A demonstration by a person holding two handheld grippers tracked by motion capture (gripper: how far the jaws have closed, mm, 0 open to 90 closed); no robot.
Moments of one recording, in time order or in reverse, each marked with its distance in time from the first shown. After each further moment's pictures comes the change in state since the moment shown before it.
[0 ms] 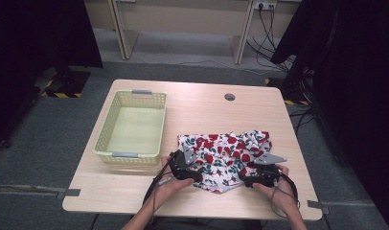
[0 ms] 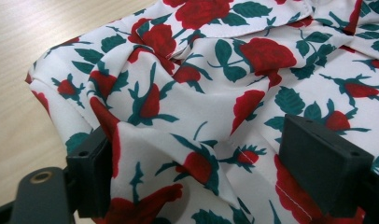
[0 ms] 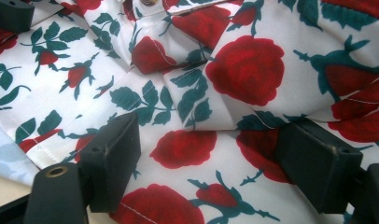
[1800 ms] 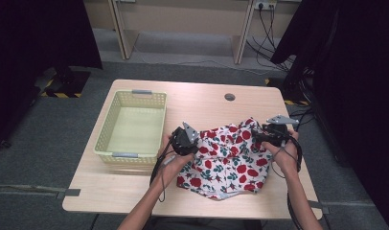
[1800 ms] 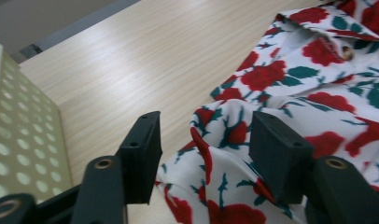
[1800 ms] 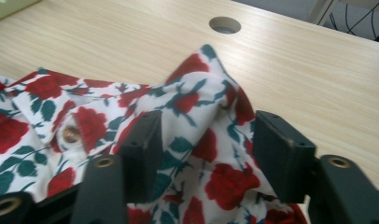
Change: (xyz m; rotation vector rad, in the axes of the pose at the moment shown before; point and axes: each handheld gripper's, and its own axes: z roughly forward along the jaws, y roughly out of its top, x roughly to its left) left arm 0.032 0.061 0.008 -0.067 0.192 0.034; right arm -0.077 0.086 0.001 -0.111 -0.202 0.107
